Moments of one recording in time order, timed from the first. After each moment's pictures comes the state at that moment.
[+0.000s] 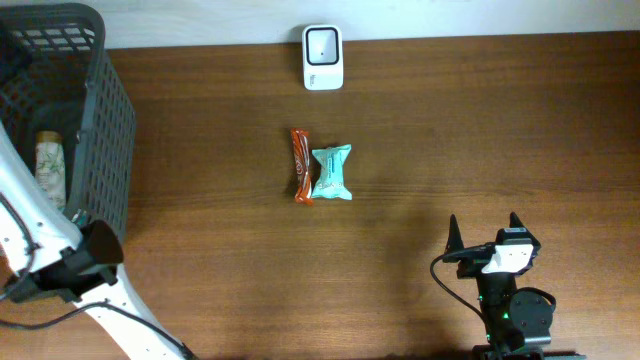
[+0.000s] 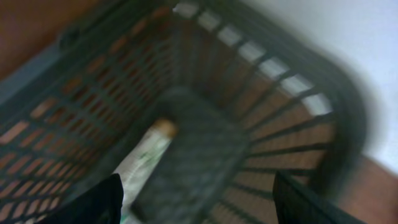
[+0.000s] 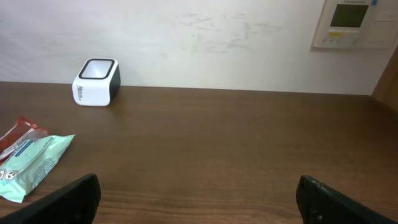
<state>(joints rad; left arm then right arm) 0.45 2.25 2.96 -1.51 -0.10 -0.25 0.01 0.01 0.01 -0.08 0.02 -0.03</state>
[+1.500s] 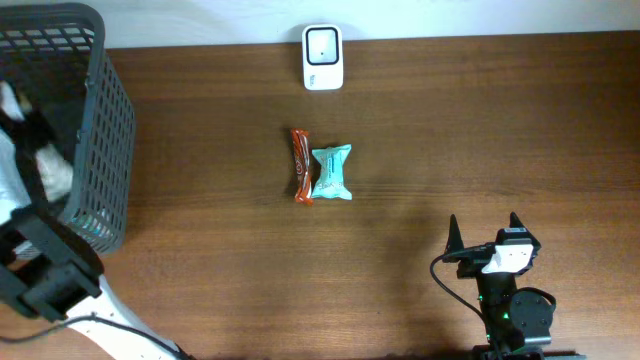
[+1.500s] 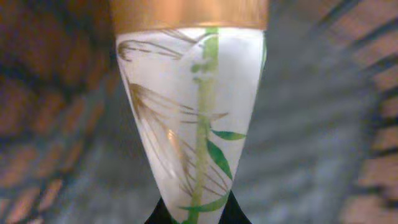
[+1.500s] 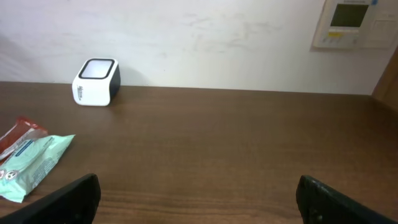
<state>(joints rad) 0.60 2.19 2.04 -0.89 0.07 0.06 0.01 0.01 0.01 -0.08 0.02 -0.03</state>
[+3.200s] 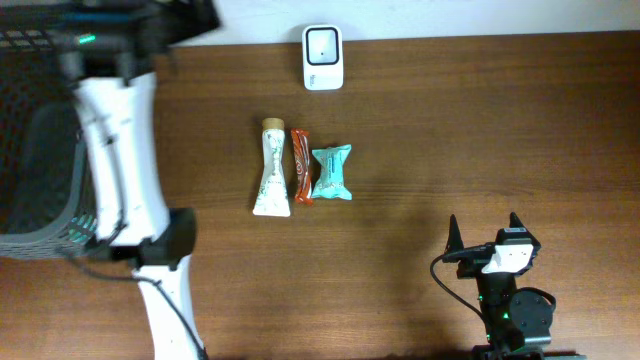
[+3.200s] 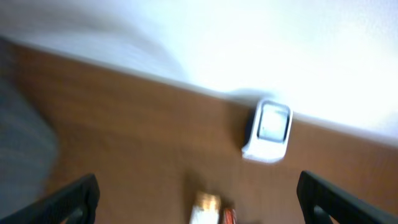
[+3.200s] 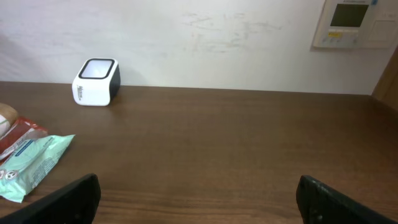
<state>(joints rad) -0.06 2.32 3.11 -1.49 0.00 -0.34 0.01 0.01 0.01 -0.08 0.02 -0.03</state>
